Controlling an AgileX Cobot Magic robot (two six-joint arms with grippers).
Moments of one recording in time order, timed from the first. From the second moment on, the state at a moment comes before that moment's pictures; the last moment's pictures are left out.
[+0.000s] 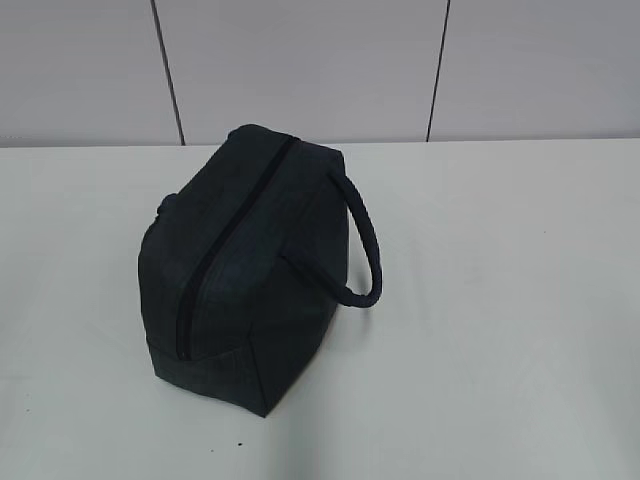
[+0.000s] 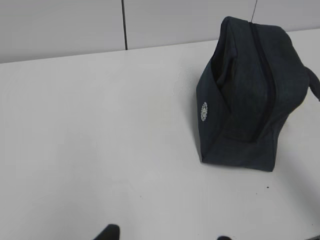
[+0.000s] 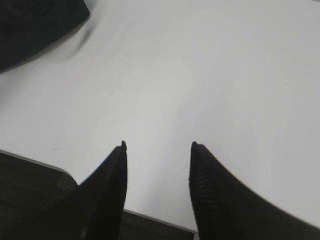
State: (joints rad) left arm -0.31 0.03 -0.56 0.03 1.20 0.02; right arm 0.15 0.02 -0.53 0.02 1.17 -0.16
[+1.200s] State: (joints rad) left arm -0.31 -0.02 -0.52 0.01 1.11 0.02; right arm 0.15 0.01 -0.50 0.01 1.16 -0.15
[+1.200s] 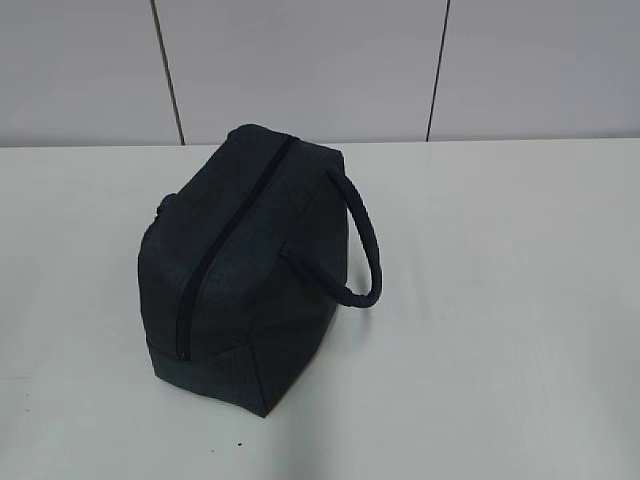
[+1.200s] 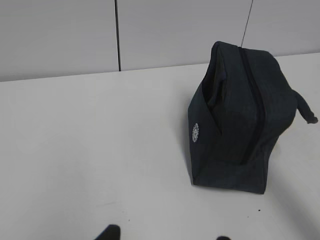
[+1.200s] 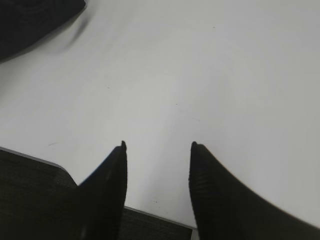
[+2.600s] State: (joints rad) left arm -0.03 -0.02 -0.52 0.01 1.11 0.02; right arm 0.06 -0.02 -0.50 0.01 1.15 -0.15
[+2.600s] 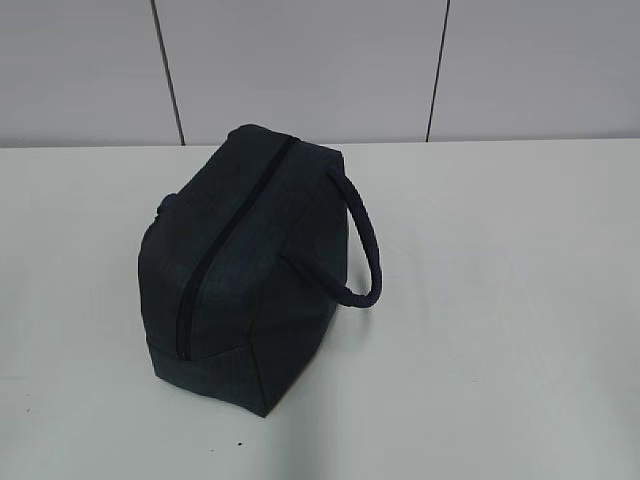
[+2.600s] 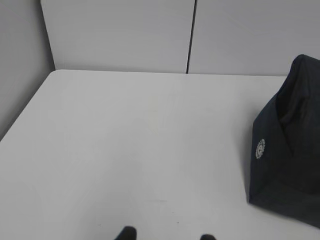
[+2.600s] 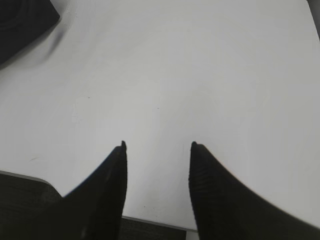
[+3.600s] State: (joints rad) left arm -0.03 -0.02 -0.52 0.01 1.11 0.02; right arm 0.06 -0.02 -0.50 0.01 1.15 -0.15
